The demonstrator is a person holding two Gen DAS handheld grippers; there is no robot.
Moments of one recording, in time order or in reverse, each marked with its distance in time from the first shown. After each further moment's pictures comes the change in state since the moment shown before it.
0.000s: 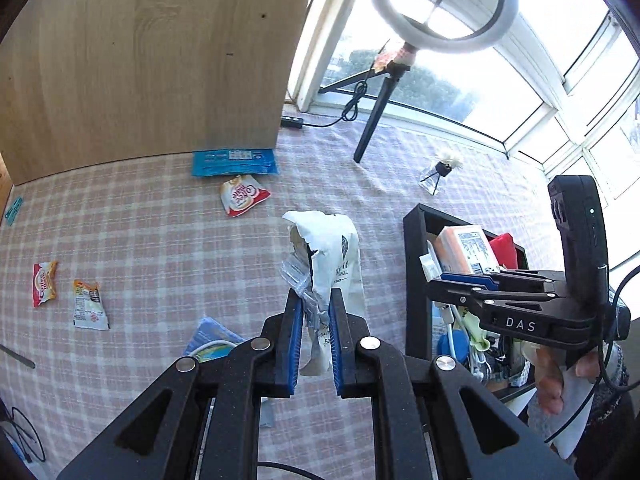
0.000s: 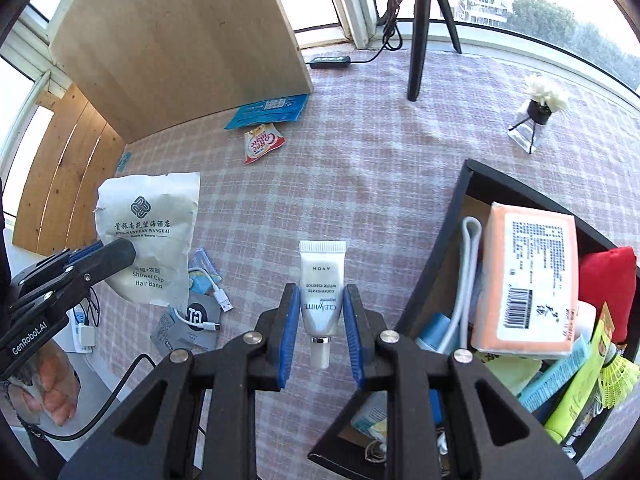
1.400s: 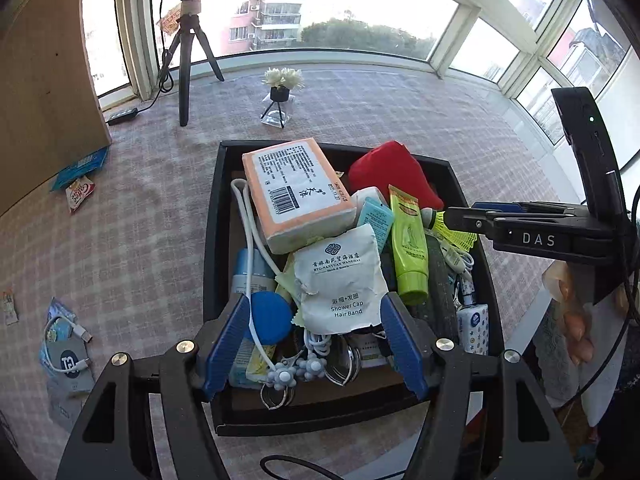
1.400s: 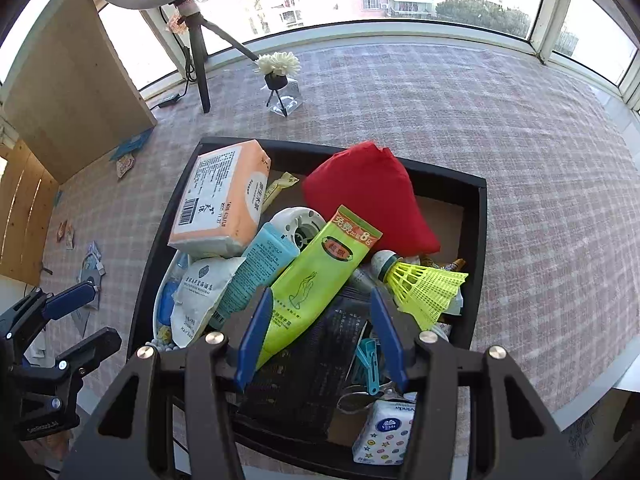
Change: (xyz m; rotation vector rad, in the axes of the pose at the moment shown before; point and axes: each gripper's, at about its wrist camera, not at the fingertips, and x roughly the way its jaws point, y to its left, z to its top) left arm 0.053 -0.222 -0.078 0.218 0.062 0.023; right arm -0.098 -0.197 -0.105 0.142 -0.109 -0.190
